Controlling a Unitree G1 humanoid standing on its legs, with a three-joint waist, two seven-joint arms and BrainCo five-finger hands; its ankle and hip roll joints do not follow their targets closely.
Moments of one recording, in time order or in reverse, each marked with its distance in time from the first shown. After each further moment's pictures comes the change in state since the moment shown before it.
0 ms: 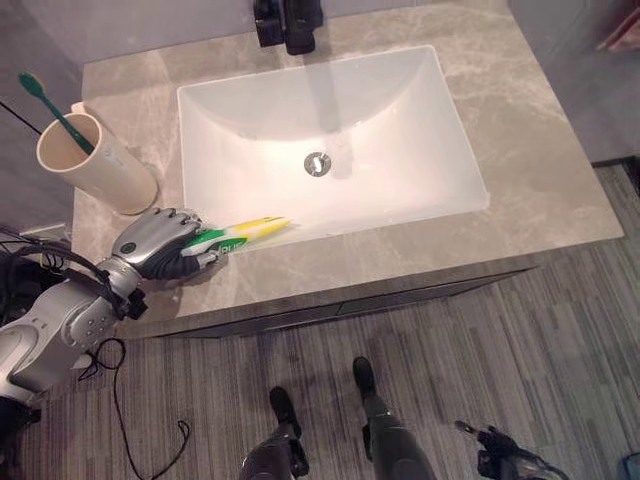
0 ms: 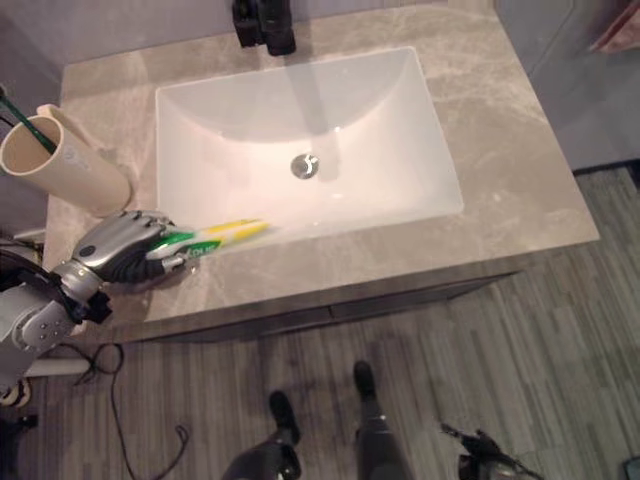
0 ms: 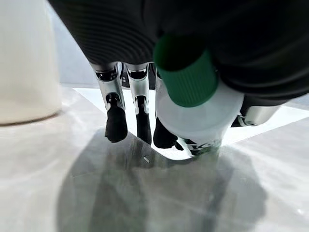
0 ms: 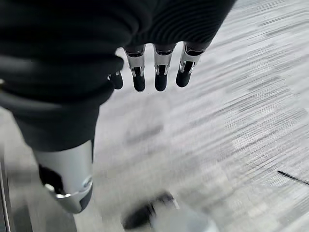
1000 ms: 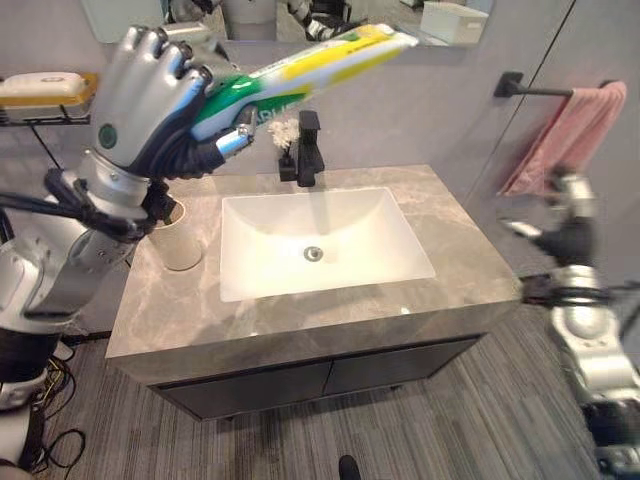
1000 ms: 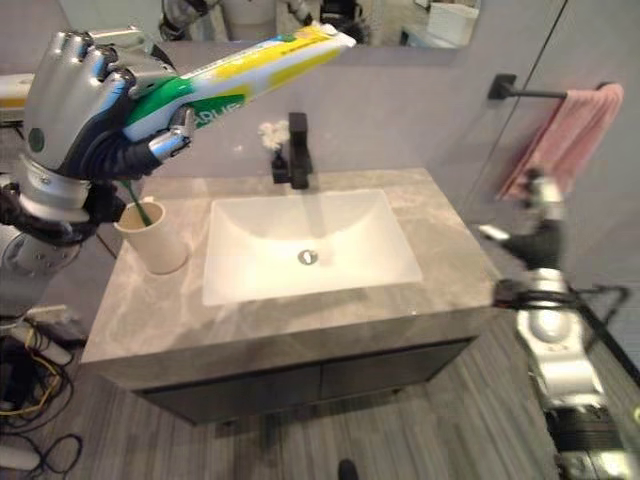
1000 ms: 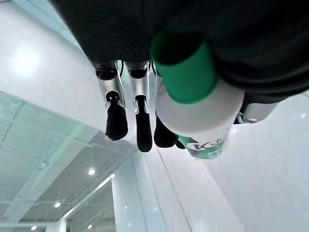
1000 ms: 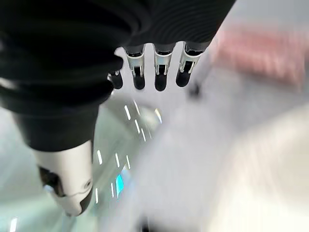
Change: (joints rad) left arm -0.518 -0.076 -0.060 -0.080 0.105 -0.008 0.297; right arm -0.256 -0.313 0.383 -1.268 -0.021 -0.077 -0.130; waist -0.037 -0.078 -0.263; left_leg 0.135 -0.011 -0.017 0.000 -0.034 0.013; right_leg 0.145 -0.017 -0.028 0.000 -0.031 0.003
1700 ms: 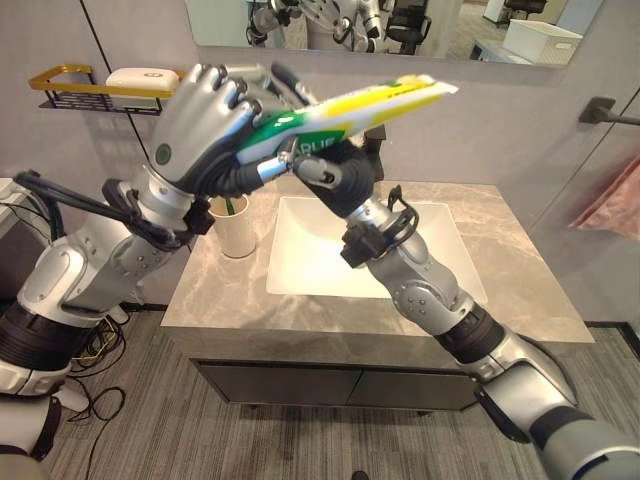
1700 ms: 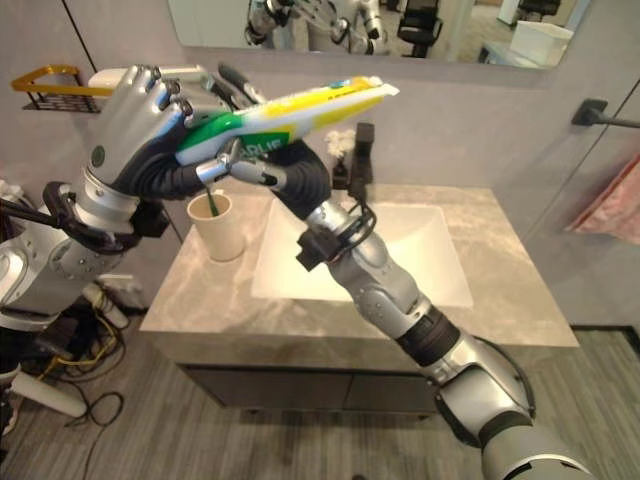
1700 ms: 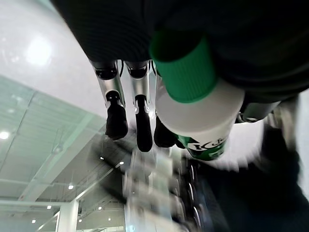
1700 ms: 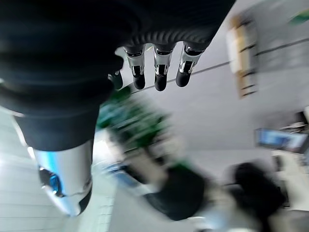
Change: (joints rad) left arm -0.021 -0.049 -0.119 -0.038 -0.073 -0.042 0.030; right arm -0.478 0.422 0.355 -0.174 0.610 -0.111 0.242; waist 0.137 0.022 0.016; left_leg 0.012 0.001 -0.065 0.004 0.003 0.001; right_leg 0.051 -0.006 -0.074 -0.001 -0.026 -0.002
